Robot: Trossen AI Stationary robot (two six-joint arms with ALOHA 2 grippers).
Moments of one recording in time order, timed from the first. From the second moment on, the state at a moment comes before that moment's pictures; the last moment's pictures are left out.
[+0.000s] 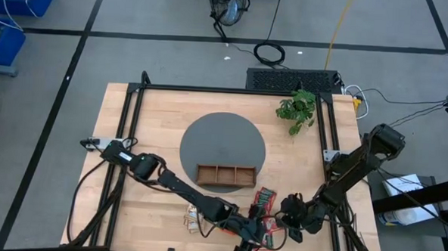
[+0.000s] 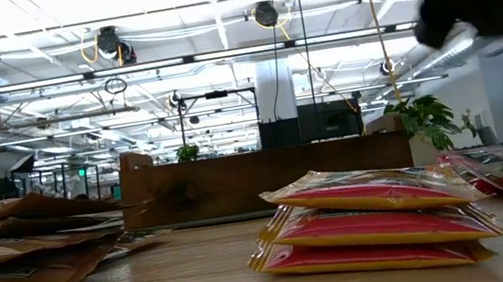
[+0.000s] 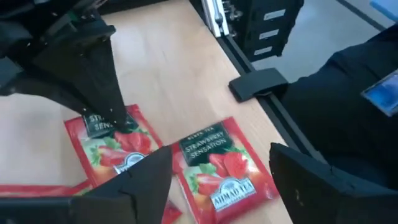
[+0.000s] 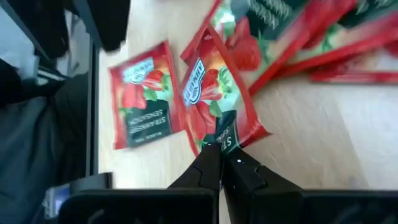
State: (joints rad) left arm -0.46 2.46 1.99 -0.13 -0.05 -0.03; right arm 0.91 1.48 0.49 0.14 0.27 1.13
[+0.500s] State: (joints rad) left arm -0.49 2.40 1.99 -0.22 -0.44 -0.09; right arm 0.81 1.39 0.92 -0.66 0.29 0.74
